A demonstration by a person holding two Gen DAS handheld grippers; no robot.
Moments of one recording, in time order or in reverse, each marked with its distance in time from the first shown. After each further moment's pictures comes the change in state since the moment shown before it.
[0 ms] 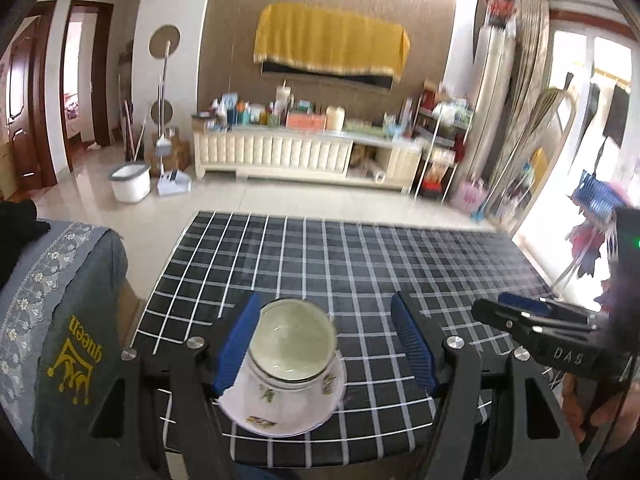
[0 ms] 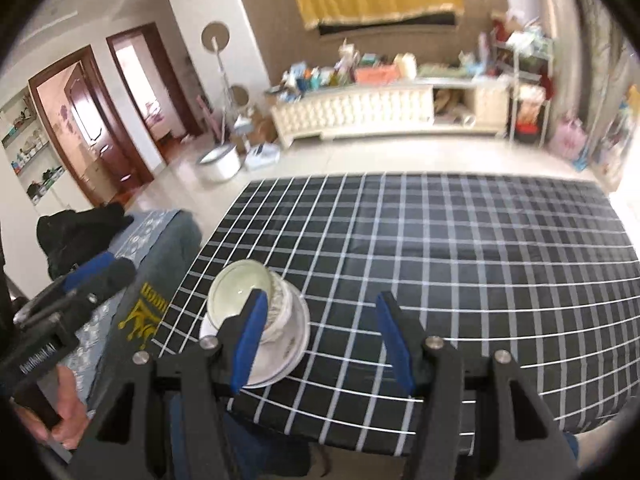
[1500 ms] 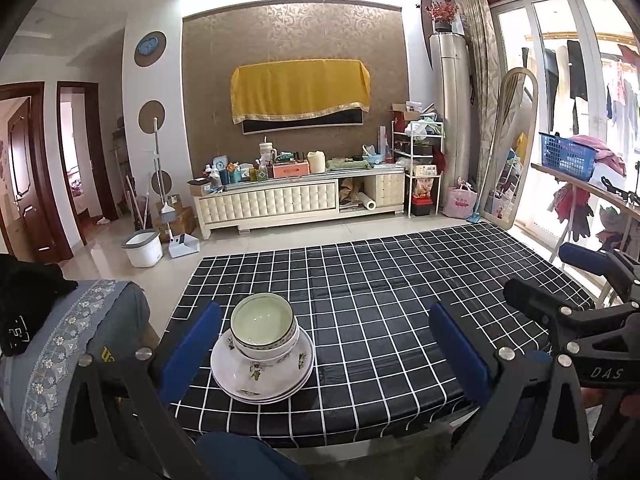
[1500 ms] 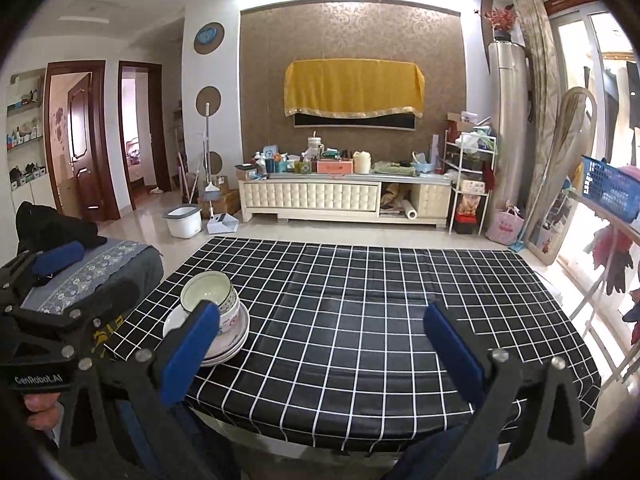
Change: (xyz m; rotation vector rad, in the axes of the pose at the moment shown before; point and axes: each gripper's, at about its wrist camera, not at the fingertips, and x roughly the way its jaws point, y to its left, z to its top) left arm -0.088 -0.090 -0.070 0.212 -0.153 0.060; right arm -0.125 -0.012 -0.091 -0.127 -0.304 -0.169
